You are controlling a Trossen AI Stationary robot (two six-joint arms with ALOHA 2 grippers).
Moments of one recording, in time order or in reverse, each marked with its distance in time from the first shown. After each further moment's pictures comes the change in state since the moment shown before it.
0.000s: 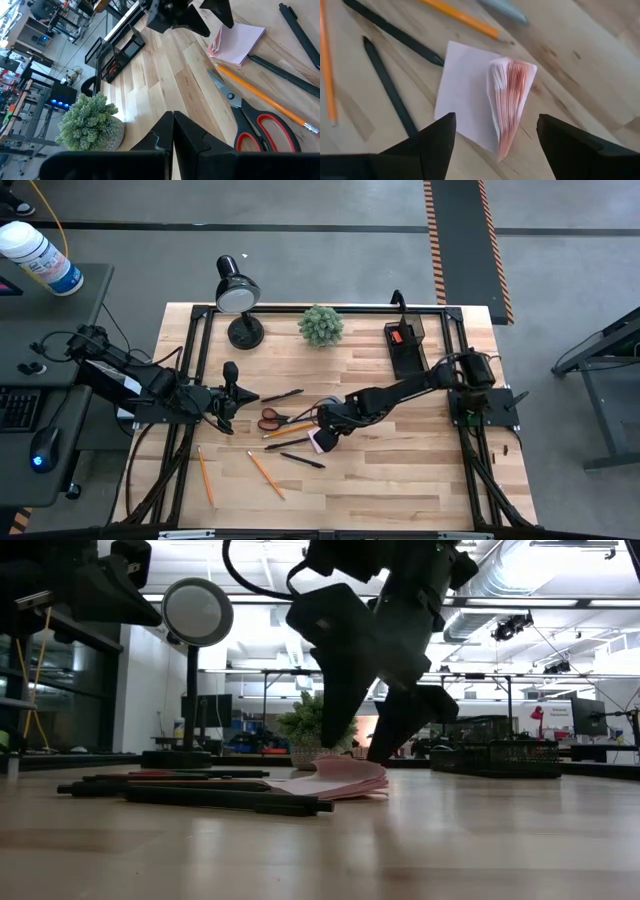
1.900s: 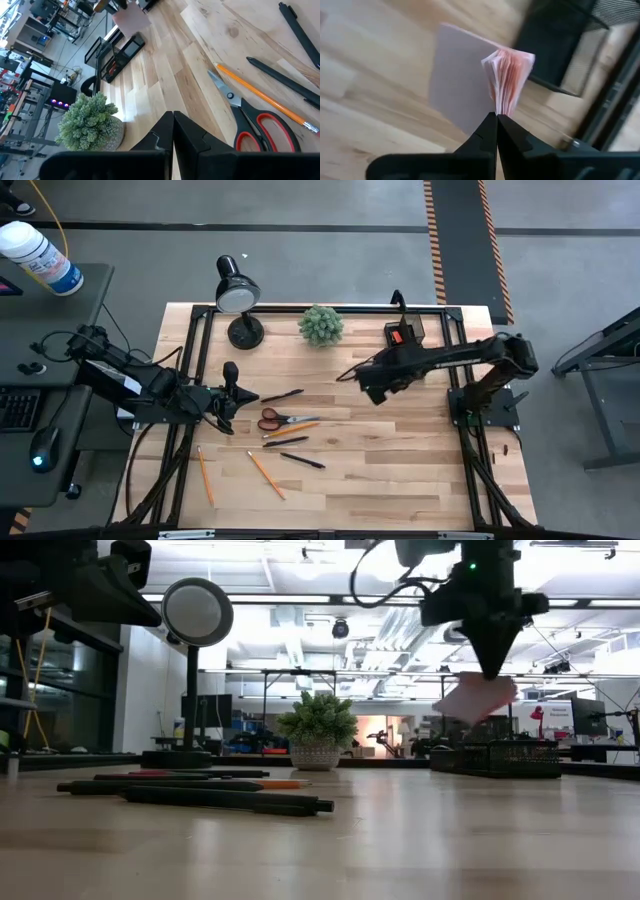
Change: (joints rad) left arm 0.000 0.000 0.000 -0.003 0.000 0.000; right arm -0.182 -0.358 0.000 -0.936 0.327 0.017
